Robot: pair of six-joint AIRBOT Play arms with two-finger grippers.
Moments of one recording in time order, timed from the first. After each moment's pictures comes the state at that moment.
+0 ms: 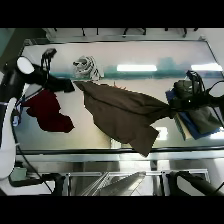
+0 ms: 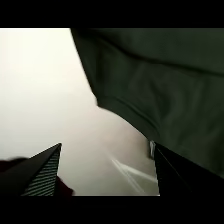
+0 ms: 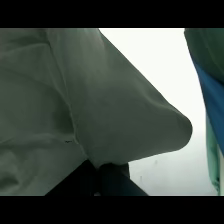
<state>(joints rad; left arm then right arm) -0.05 -1.43 1.45 1.15 -1.33 -1.38 -0.13 -1.15 1.11 -1.23 1.28 1.39</state>
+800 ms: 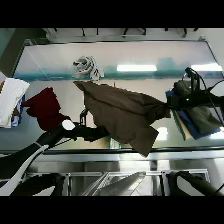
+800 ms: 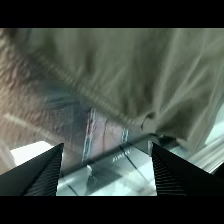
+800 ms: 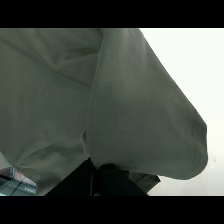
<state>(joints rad) -0.49 -1.32 0.66 0.62 -0.76 -1.47 -0.13 -1.13 1.11 -1.06 1.28 1.36</state>
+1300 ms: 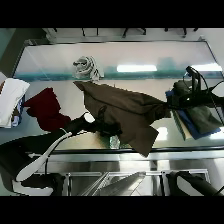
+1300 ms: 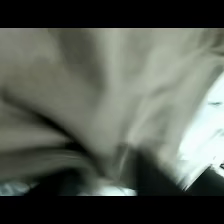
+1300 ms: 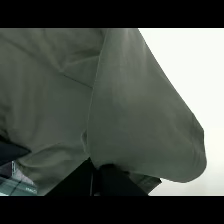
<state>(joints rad) -0.63 -1.62 0.91 0.51 -0.75 -1.46 -0.13 -1.12 1.11 -1.05 1.28 1.34</state>
